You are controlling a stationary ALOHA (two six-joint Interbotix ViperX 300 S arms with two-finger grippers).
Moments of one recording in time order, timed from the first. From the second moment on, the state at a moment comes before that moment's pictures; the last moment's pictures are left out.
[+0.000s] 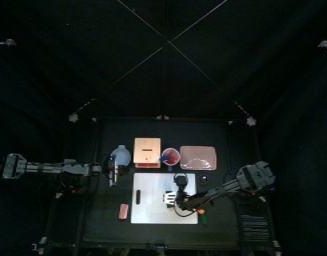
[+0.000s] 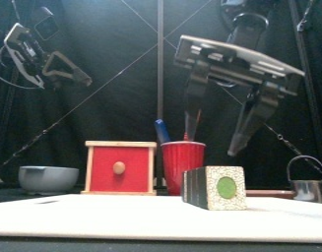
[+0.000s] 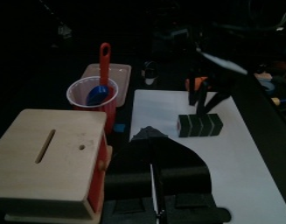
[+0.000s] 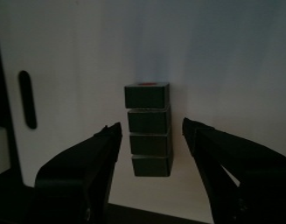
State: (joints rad) left arm 0.10 -0.71 1.20 0.01 -0.29 0.00; right arm 0.33 0.12 0.35 -0.54 0.91 2.21
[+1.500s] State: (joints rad) left arm 0.16 -0.71 1.23 0.01 -0.29 0.01; right arm -0.31 -0.41 0.45 -0.08 0.75 0.49
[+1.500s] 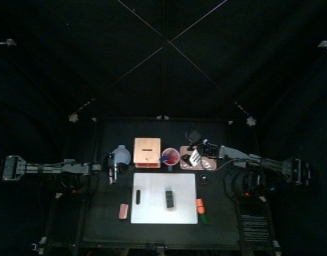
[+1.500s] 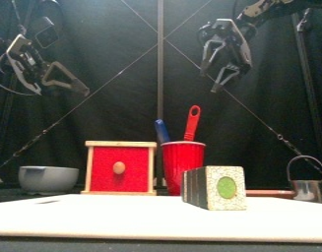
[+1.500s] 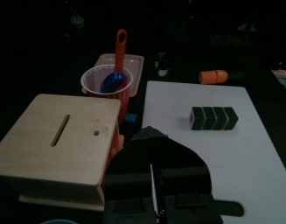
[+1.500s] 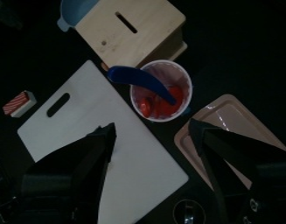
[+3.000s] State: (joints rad) left arm 0.17 -0.71 1.26 -0.02 -0.29 0.00; right arm -0.33 0.33 -0.23 -0.01 1.55 0.02
